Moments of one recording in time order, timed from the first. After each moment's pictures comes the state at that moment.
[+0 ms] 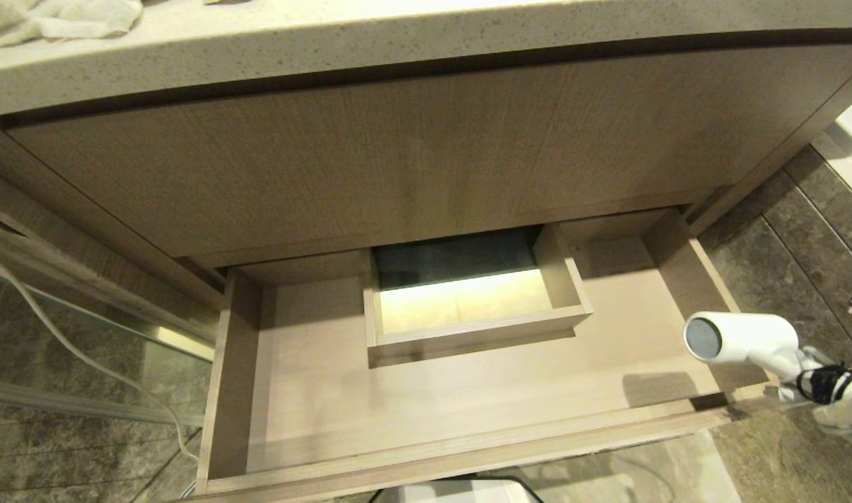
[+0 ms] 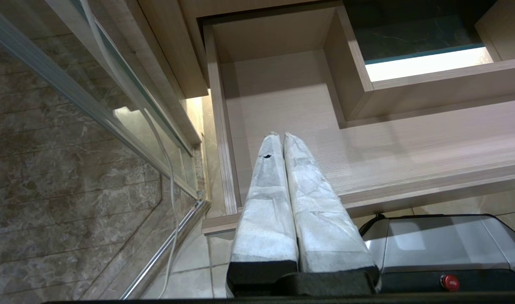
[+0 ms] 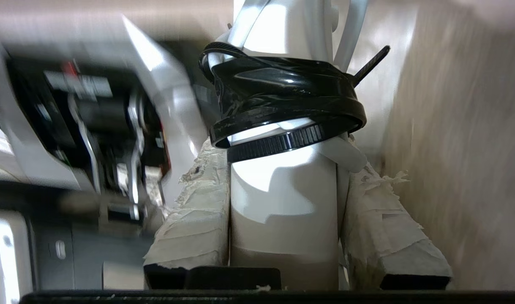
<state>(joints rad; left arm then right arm) 0.00 0.00 0.00 0.00 0.00 0.00 -0.47 1.47 -0.90 0.55 0.33 -0.52</state>
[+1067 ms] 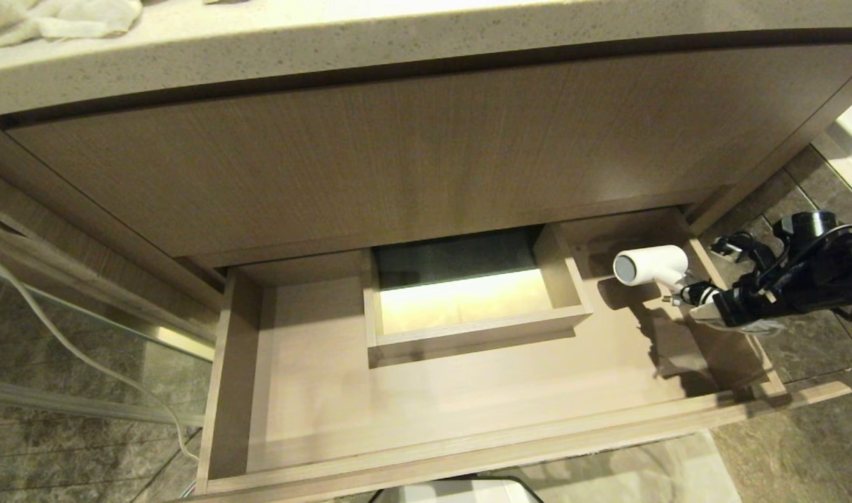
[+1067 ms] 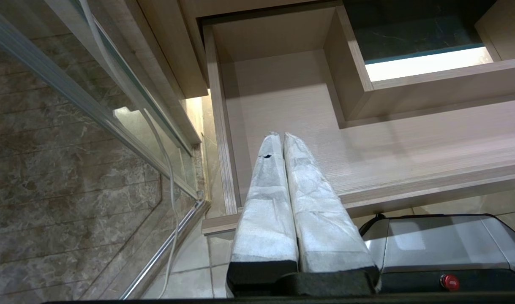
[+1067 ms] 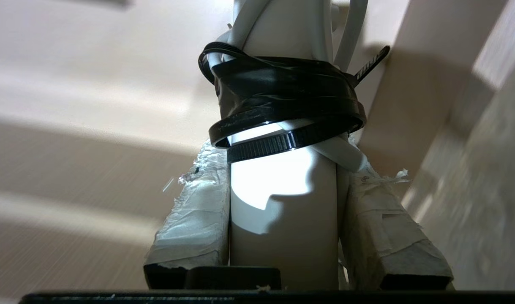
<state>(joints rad) 0.00 0.00 0.00 0.00 0.00 0.00 -0.34 2.17 -1.40 0.11 0.35 -0.53</state>
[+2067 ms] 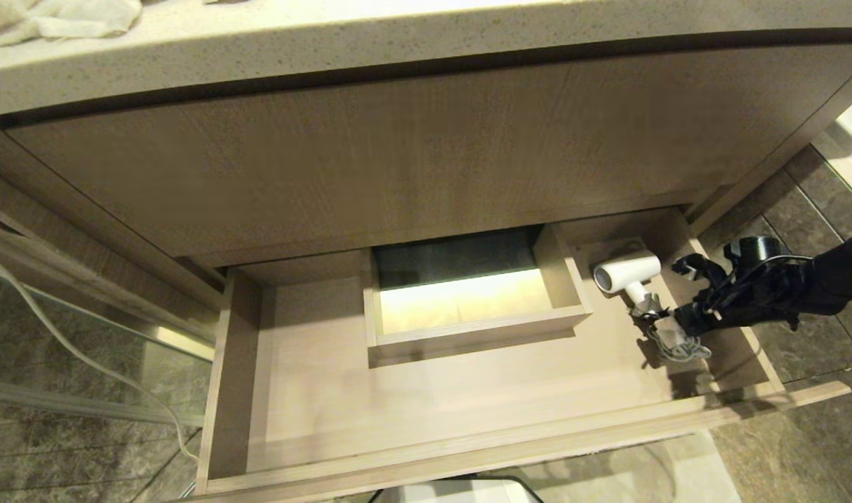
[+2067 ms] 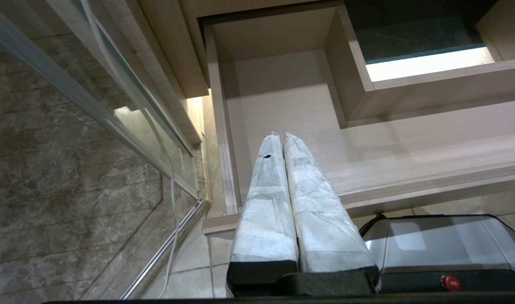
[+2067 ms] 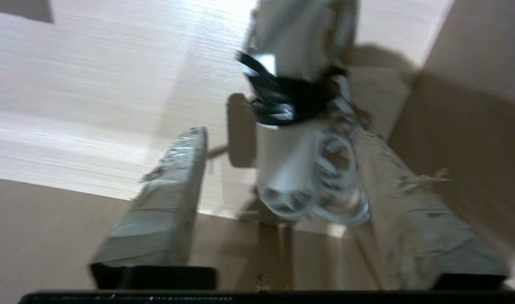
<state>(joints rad) 0.00 0.00 0.00 0.00 0.00 0.00 -0.29 2.38 -1.48 -0.05 0.27 -0.53</state>
